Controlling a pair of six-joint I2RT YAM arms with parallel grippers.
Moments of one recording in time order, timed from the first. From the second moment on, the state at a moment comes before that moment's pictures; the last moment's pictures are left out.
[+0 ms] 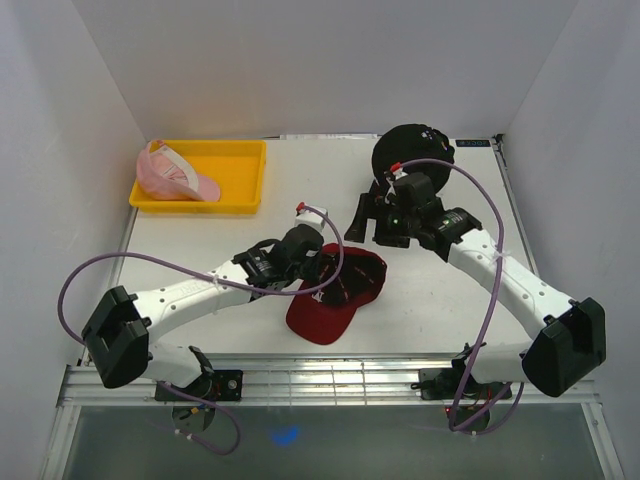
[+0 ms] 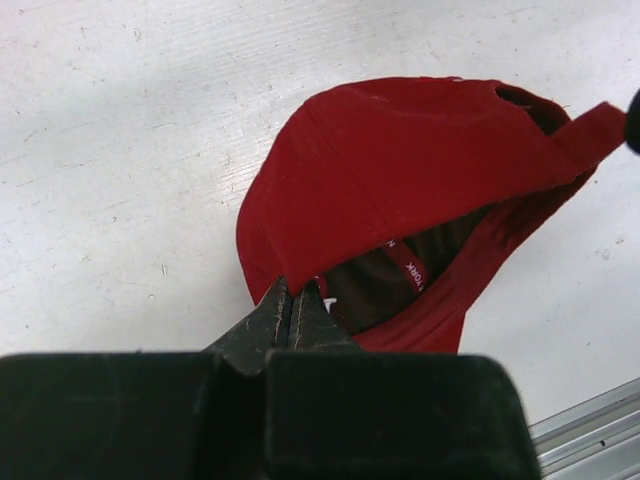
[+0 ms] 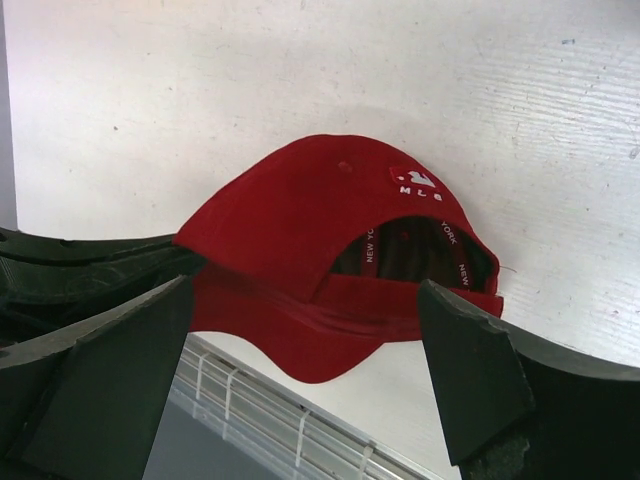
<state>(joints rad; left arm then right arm) -0.94 1.36 0.97 -0.34 -0.36 -0.46 0.58 1.31 1.13 -0.55 -0.18 0.57</state>
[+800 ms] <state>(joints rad) -0.94 1.28 0.86 -0.23 -0.30 -0.49 0.68 1.38 1.02 -0.43 -0.17 0.90</state>
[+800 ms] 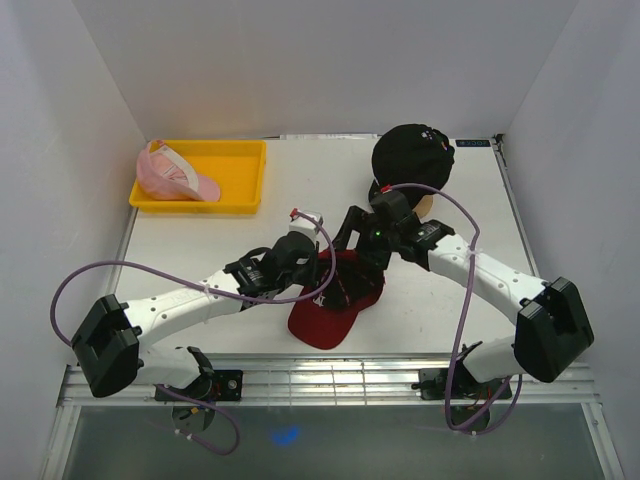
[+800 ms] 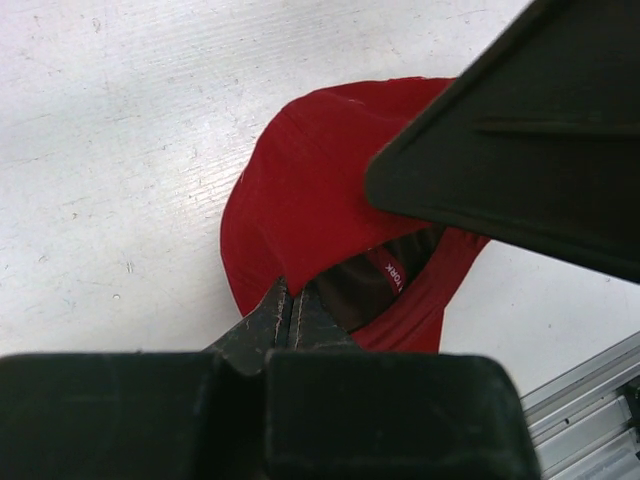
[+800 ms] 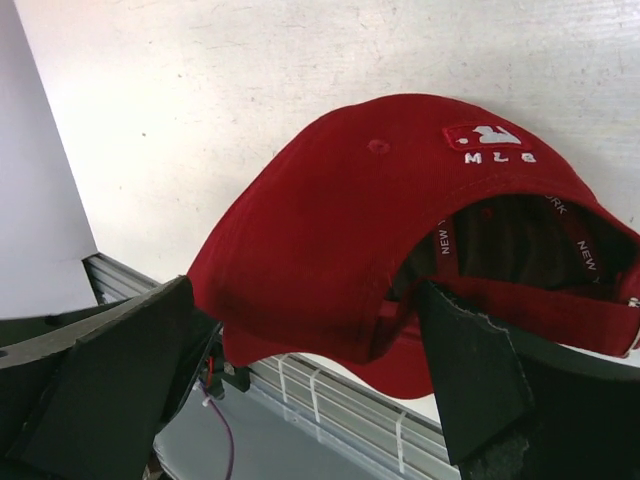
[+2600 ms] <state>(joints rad) -0.78 0.95 1.34 -0.50 -0.08 -0.49 0.45 1.31 1.40 -0.34 -1.07 0.38</state>
